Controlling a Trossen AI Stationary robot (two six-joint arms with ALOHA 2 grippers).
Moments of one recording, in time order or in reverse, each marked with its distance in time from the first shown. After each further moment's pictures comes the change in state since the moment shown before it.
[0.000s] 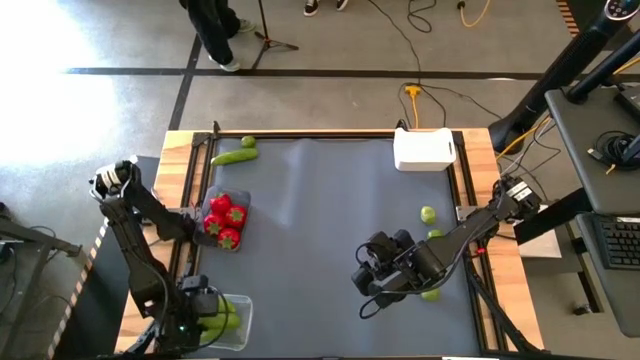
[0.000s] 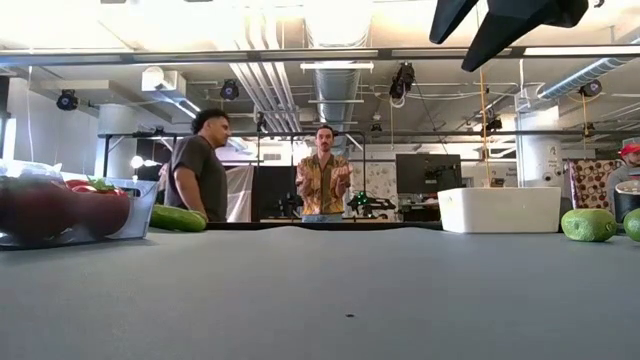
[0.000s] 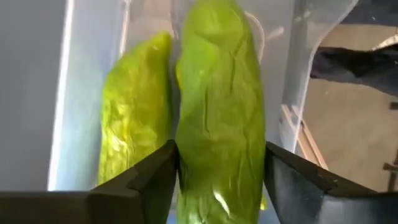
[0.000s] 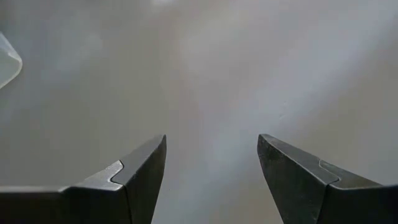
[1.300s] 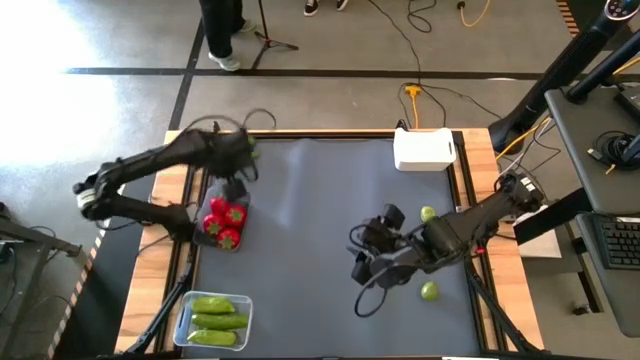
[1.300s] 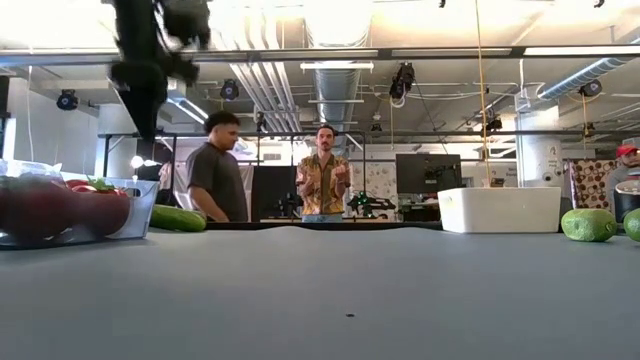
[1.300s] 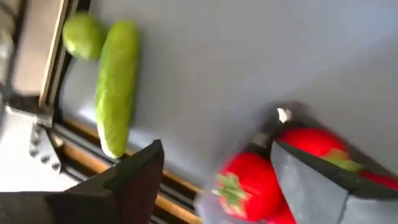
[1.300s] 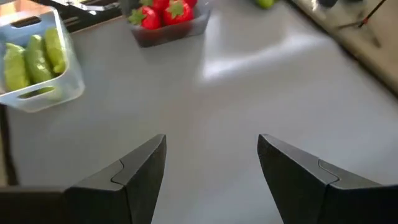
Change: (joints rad) left arm 1.720 -0.153 0.196 -0.529 -0.099 1.410; right arm -0.065 -0.044 0.247 -0.007 0.086 -0.546
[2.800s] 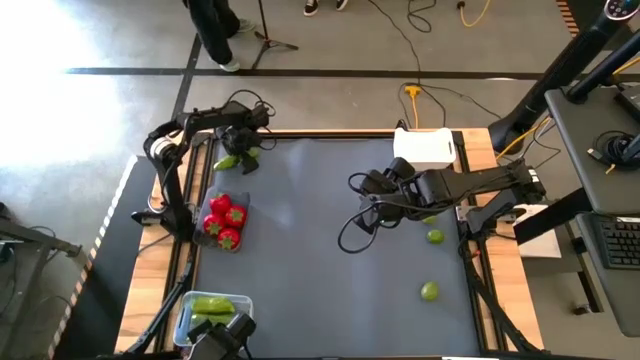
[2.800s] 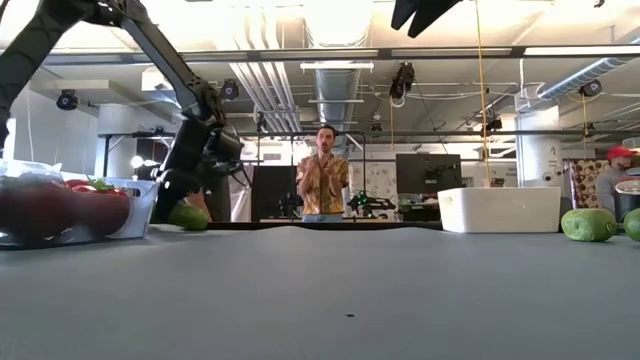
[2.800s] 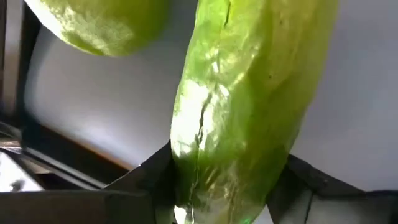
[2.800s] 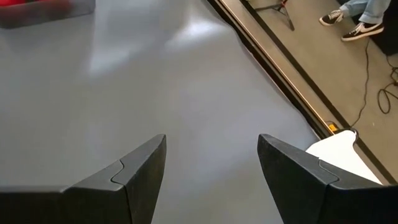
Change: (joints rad) left arm 0.413 0.688 0.185 0.123 -0.045 0.159; right arm -0.279 -0.062 -0.002 -0.209 -0.002 -0.164
